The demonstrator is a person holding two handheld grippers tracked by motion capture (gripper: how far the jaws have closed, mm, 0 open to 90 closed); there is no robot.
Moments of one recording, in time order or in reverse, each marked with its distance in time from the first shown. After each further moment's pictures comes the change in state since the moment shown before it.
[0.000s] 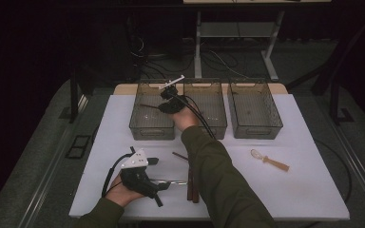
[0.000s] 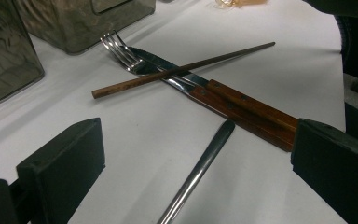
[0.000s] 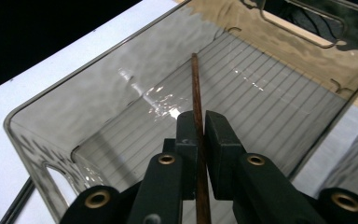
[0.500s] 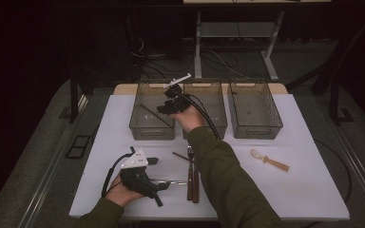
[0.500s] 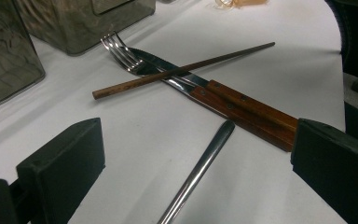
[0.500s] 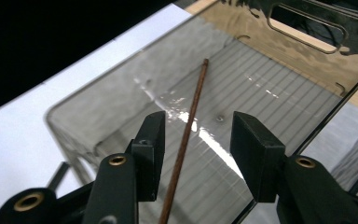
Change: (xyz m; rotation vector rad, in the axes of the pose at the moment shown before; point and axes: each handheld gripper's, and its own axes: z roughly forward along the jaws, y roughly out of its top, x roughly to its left) left arm 0.000 0.000 -0.001 -0.002 0.004 0.005; right arm -0.004 -0.003 -0.023 -0.040 0.072 0.016
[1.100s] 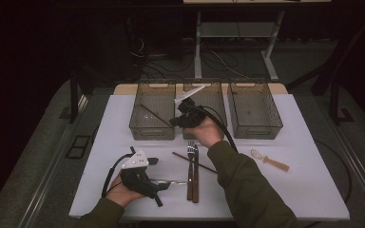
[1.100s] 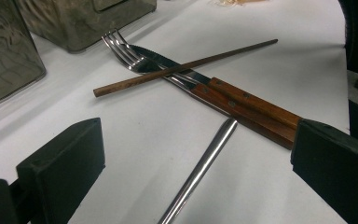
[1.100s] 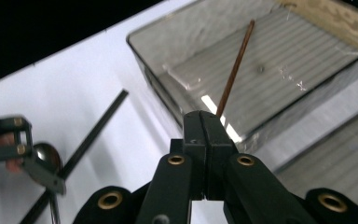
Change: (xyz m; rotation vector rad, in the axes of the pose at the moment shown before) left arm -0.001 -0.001 0.002 0.000 0.007 -0.006; right arm 0.014 -0.042 -0.053 0.070 0.110 -0.104
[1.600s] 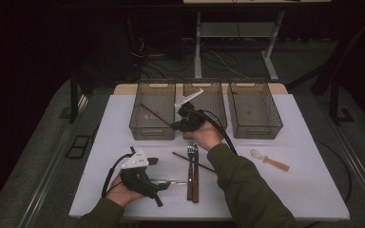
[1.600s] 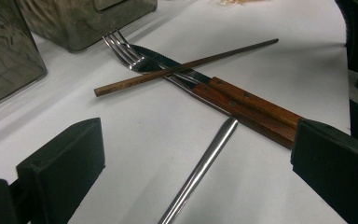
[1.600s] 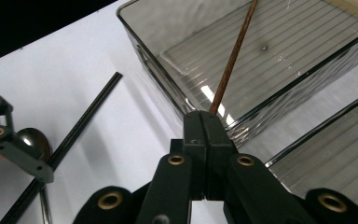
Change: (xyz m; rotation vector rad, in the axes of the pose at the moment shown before) left arm 0.000 0.000 -0.001 0.004 0.001 0.005; right arm -0.003 -0.010 0.013 0.032 -0.004 0.014
